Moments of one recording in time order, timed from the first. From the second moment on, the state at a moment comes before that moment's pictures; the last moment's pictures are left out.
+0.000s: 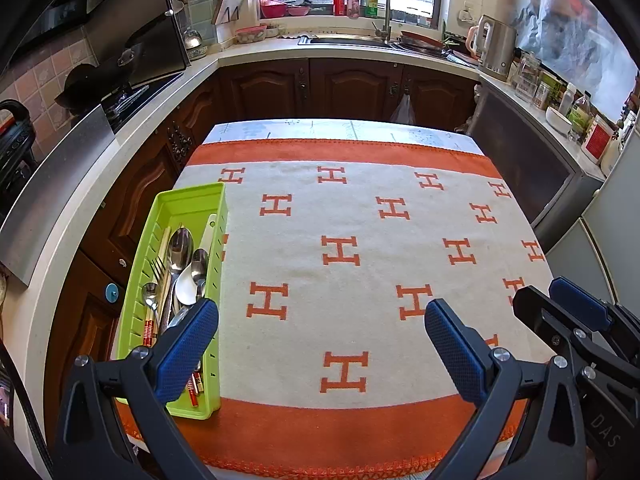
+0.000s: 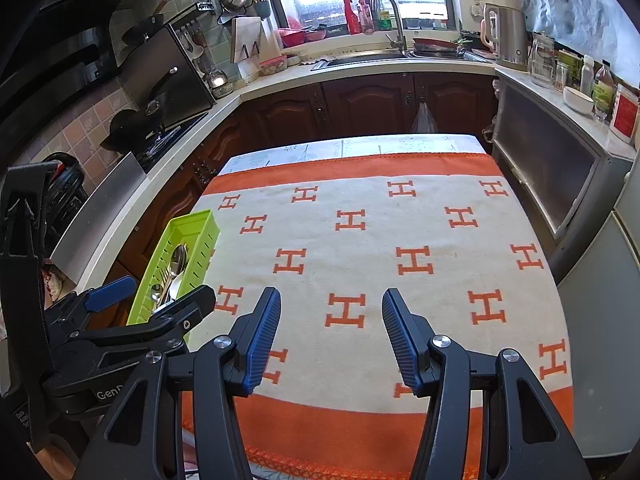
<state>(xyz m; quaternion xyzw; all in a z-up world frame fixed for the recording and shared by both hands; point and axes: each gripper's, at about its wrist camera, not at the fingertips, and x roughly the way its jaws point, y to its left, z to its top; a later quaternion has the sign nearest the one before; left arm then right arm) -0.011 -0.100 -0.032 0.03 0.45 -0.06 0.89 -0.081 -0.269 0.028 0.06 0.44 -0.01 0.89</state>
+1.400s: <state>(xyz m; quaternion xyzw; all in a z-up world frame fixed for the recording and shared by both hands) -0.012 -0.101 -0.033 0.03 0.45 -0.06 0.89 -0.081 -0.273 0.025 0.07 0.44 -0.01 0.89</state>
